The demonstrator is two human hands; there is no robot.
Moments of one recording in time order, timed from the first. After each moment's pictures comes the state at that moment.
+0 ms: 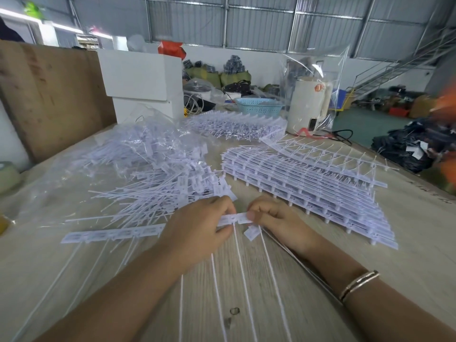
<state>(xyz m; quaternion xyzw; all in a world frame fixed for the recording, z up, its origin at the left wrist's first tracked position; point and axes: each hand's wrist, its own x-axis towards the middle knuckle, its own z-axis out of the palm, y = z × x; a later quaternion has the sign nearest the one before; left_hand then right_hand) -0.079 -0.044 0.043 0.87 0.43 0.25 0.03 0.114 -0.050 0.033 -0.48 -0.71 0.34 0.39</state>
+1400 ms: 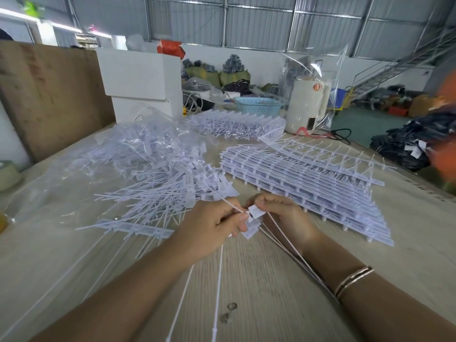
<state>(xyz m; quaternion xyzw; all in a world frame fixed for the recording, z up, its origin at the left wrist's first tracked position) -0.064 -0.046 0.038 0.82 0.34 0.36 0.28 0.116 -0.051 0.036 -0.36 -0.58 0.54 0.49</state>
